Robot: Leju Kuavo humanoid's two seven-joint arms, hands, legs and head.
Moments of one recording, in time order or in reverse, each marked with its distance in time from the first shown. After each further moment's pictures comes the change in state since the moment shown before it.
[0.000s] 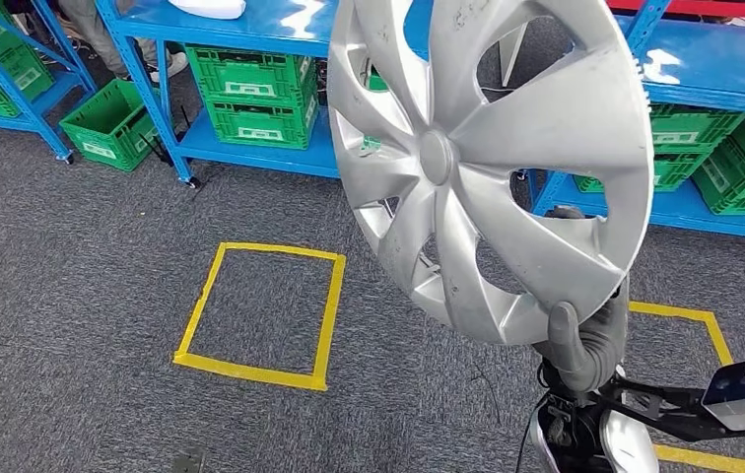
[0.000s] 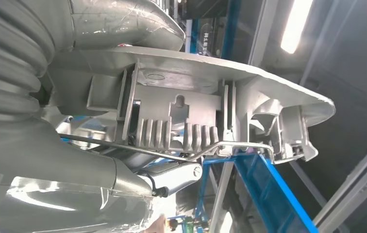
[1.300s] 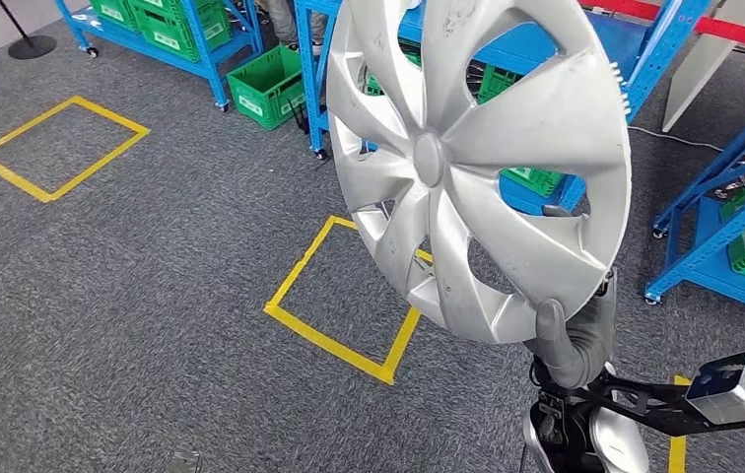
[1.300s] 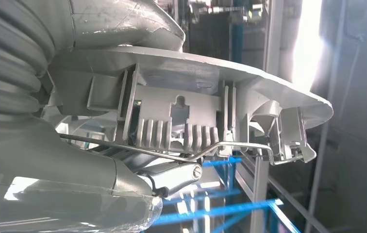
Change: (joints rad) left arm 0.010 0.006 0.000 0.006 0.014 0.009 -0.016; right arm -0.013 -0.004 0.028 0.030 0.005 -0.024 -0.016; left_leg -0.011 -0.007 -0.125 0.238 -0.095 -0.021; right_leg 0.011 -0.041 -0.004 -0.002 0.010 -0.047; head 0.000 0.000
